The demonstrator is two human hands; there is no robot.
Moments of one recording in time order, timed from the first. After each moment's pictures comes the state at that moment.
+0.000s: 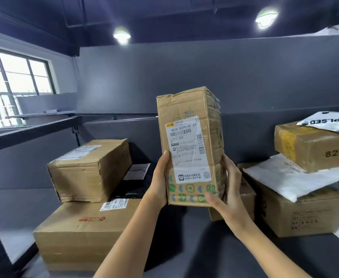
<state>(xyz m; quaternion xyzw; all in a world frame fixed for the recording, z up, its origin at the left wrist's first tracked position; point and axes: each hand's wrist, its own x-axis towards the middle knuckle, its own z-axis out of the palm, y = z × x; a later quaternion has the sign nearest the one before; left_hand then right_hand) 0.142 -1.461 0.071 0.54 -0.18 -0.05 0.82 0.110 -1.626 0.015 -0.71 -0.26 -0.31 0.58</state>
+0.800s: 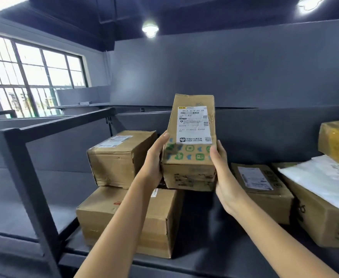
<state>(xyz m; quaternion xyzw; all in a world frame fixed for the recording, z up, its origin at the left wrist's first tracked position) 0.125 -1.383 0.108 0.63 -0.16 0.08 0.76 0.126 -1.544 0.062 -0.61 -0.21 -0.05 0.76</state>
